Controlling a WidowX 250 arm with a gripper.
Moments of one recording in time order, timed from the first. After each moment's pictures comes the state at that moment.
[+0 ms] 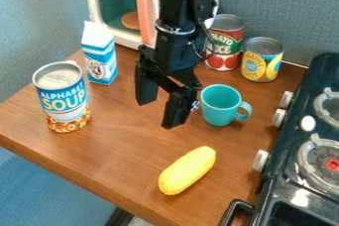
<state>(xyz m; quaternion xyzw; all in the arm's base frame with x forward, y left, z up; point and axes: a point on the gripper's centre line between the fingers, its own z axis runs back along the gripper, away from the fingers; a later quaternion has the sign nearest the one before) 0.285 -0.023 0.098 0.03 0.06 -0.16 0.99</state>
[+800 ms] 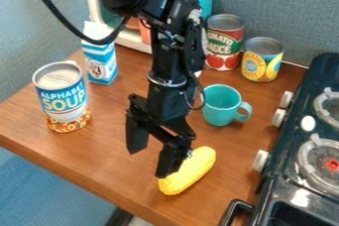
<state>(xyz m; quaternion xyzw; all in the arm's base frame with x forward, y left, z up) 0.251 -0.037 0.055 0.00 0.10 -0.12 0.99</state>
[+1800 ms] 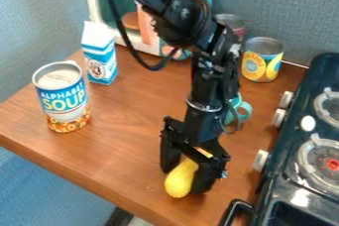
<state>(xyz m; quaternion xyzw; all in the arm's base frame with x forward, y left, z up) 0.276 -0.069 0.014 -0.01 0.13 -0.13 0.98</state>
